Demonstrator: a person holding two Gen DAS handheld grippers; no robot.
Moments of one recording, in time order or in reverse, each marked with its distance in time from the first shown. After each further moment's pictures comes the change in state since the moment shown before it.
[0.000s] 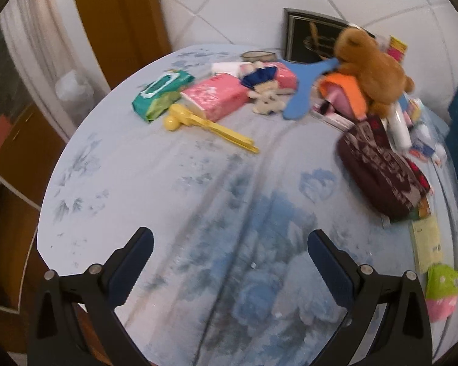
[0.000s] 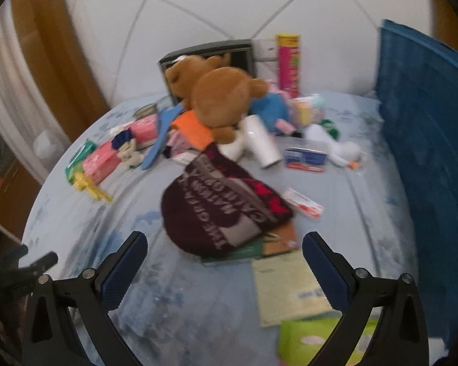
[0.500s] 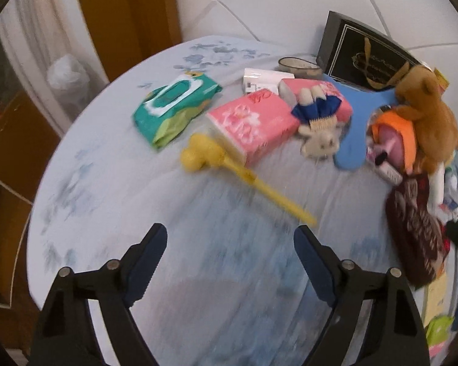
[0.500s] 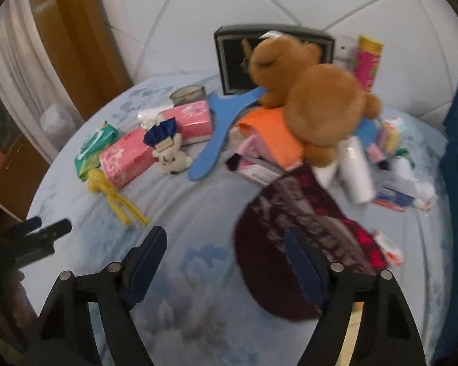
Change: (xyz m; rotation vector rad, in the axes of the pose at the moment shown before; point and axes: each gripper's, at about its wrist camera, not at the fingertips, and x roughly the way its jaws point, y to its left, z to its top) left arm 0.104 0.060 0.112 -0.052 0.082 -0.044; right arm 0.108 0.127 0.055 -0.091 0.089 0.036
